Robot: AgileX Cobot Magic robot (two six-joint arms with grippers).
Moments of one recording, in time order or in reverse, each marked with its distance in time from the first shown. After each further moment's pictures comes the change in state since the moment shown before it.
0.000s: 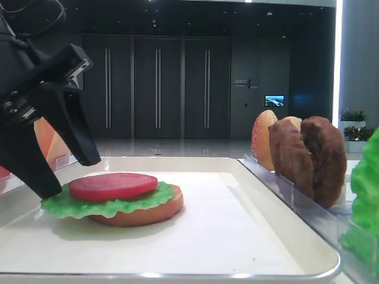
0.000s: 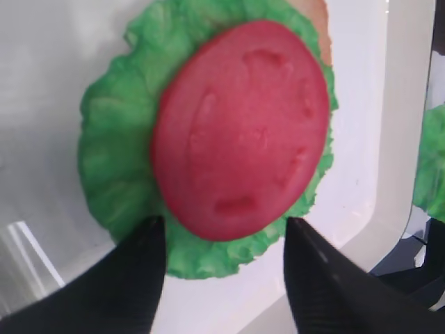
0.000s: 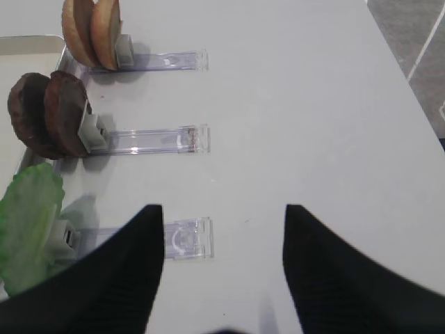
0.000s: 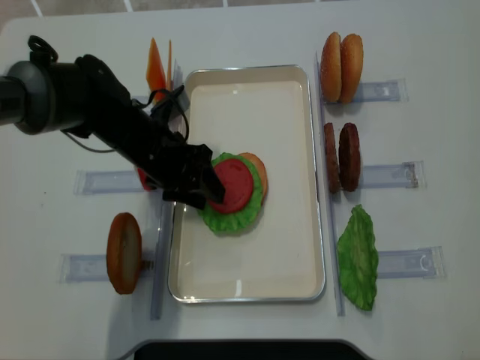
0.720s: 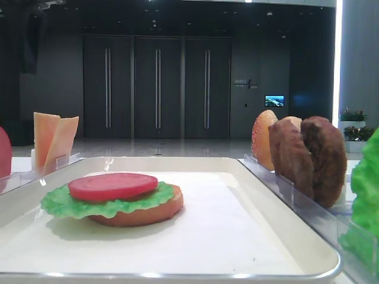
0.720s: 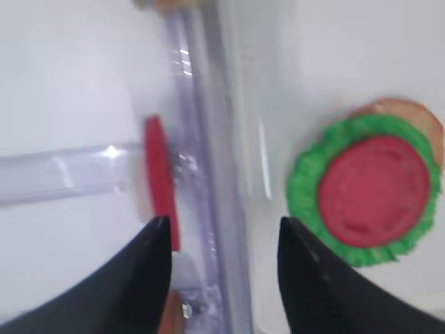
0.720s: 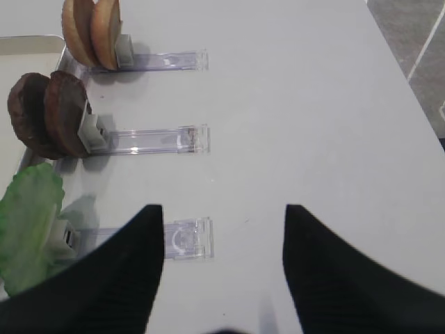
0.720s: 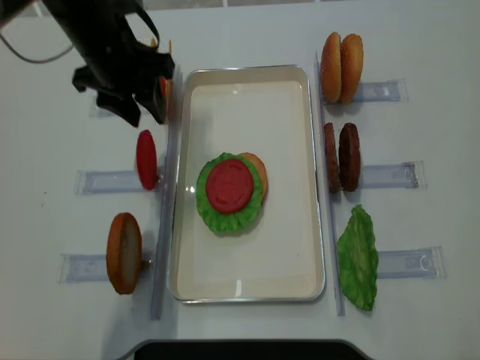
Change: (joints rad) left arm 0.000 -0.097 -0.478 0.742 0.335 -0.697; right arm 0.000 0.000 0.000 0.000 0.000 0.000
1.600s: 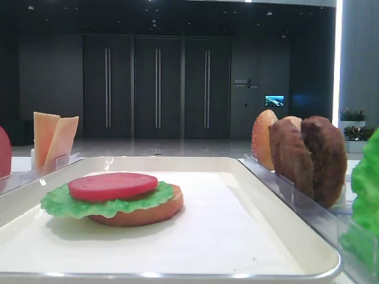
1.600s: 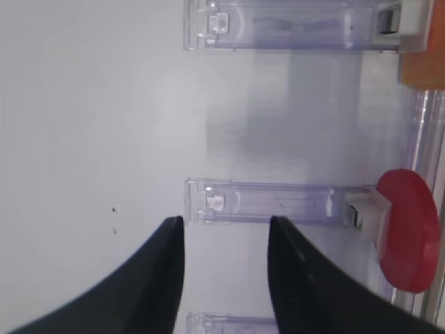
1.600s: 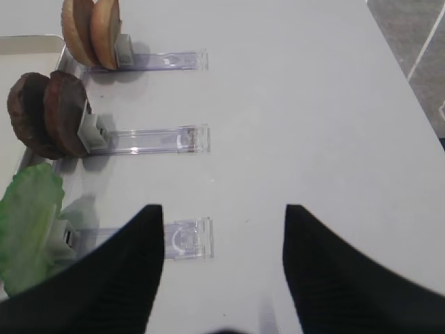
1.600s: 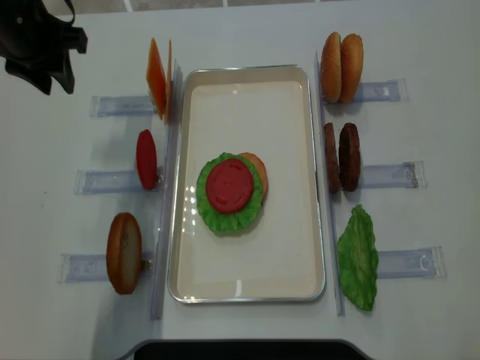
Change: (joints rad) left arm 0.267 -0.019 -0.047 0.203 0.018 0.135; right arm 0.000 0.000 0.000 0.000 0.000 0.000
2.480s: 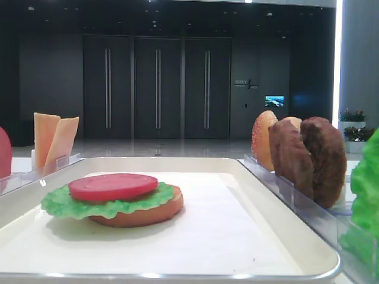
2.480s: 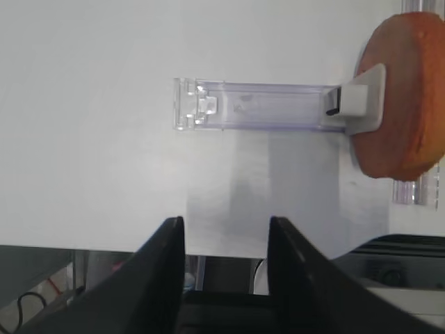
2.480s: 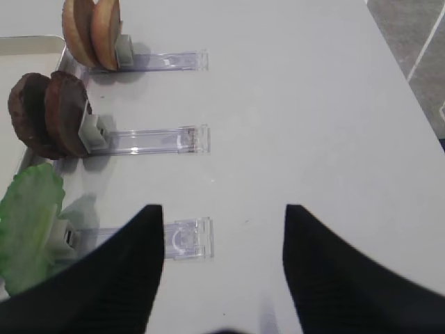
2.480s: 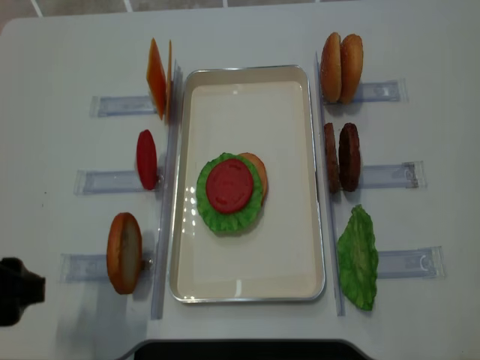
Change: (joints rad) left arm 0.001 -1.107 0.965 -0.023 -0.085 -0.023; right arm 0.000 0.000 0.000 0.000 0.000 0.000
